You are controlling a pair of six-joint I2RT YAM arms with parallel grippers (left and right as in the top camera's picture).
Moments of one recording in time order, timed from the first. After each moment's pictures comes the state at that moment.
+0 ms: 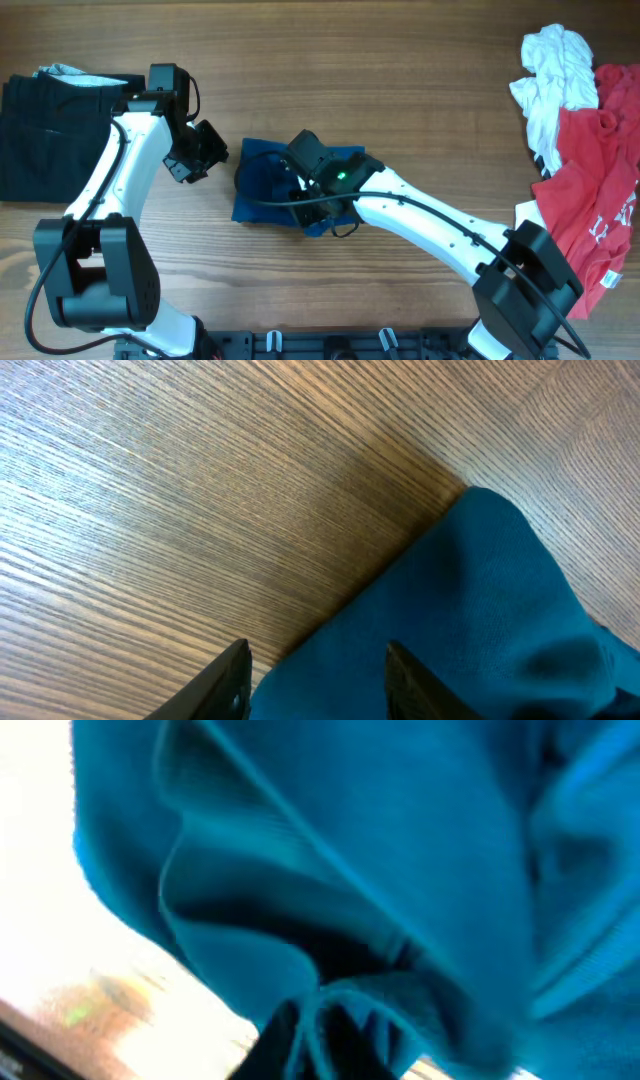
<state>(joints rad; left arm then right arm) 0.00 1.75 1.28 -1.01 0.16 -0.63 0.84 1.77 1.26 -0.75 -0.12 0.45</state>
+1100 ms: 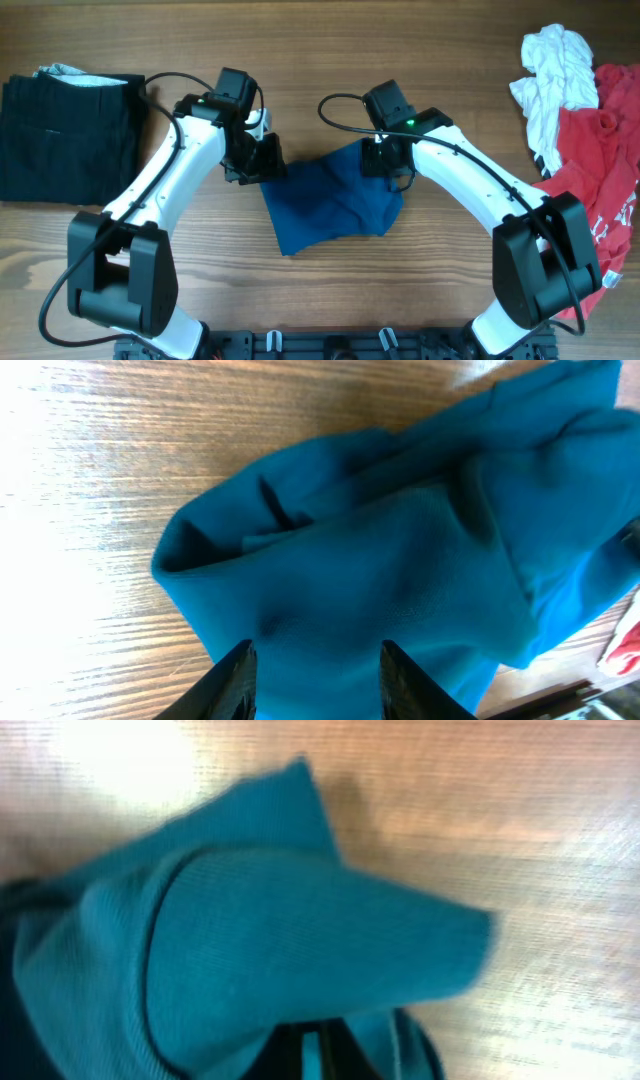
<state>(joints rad) -0.27 1.75 1.28 -0.99 0.35 -0.38 0.45 1.80 1.23 -0.76 0.00 0.41</state>
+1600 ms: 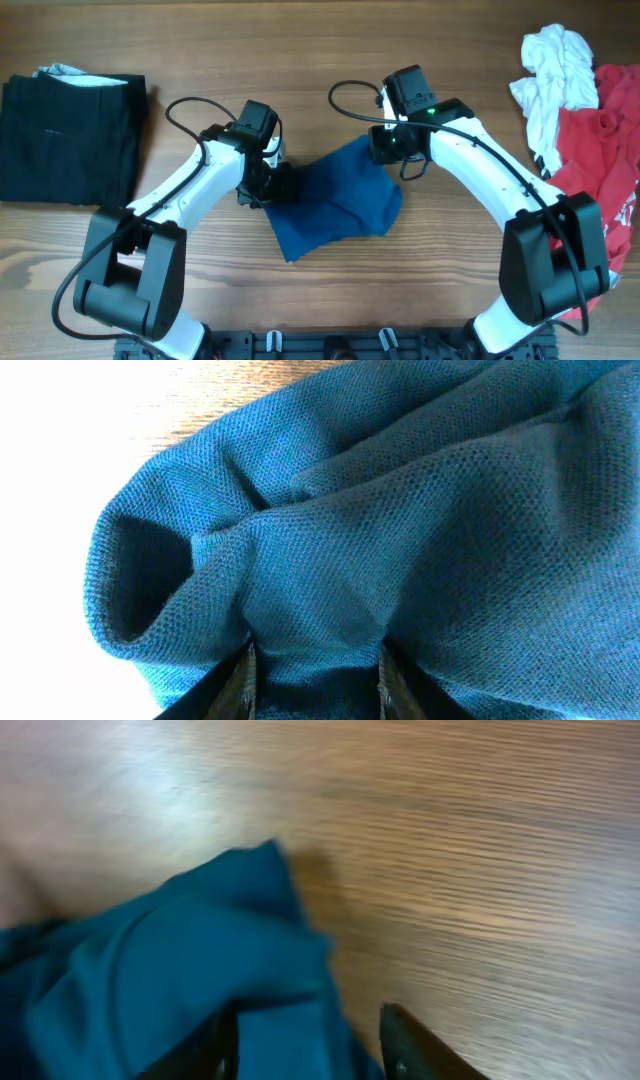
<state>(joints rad) -0.35 1.75 1.08 -0.82 0.32 -0.41 0.36 1.80 1.25 -0.71 -0.11 0.21</state>
